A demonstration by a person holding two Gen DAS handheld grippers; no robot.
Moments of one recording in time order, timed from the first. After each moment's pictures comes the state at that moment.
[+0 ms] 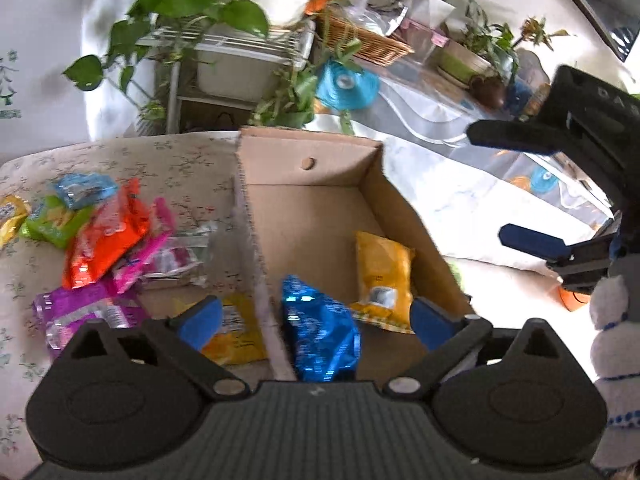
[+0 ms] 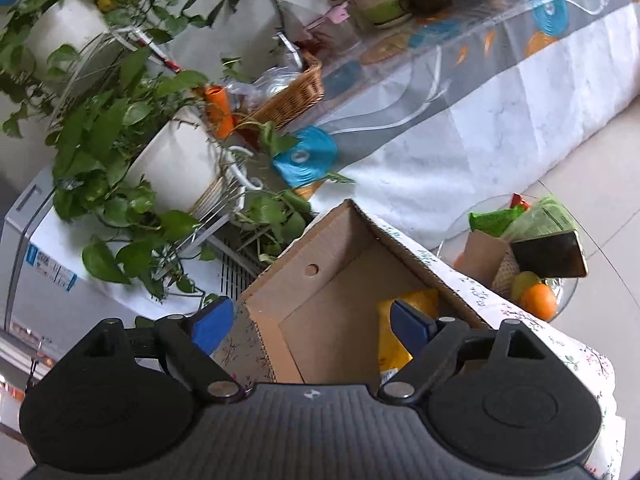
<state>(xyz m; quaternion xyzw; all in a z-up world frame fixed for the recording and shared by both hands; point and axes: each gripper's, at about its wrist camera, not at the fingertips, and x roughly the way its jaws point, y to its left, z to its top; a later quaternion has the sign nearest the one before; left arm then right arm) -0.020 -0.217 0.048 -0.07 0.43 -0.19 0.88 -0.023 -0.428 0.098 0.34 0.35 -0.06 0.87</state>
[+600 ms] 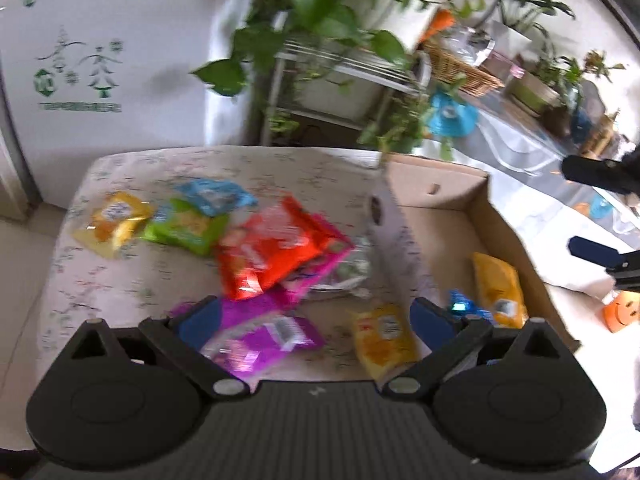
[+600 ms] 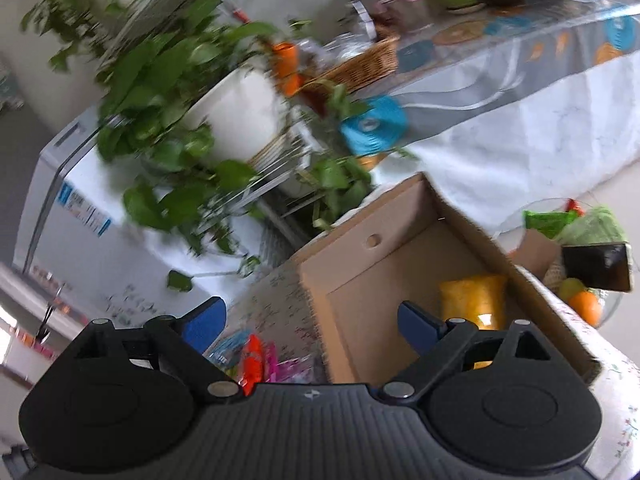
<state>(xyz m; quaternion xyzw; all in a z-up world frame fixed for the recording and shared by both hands) -0.010 -0.103 0.041 -0.07 0.43 -0.11 0.89 -0.007 -0.383 0.096 0.30 0.36 0.03 0.88</state>
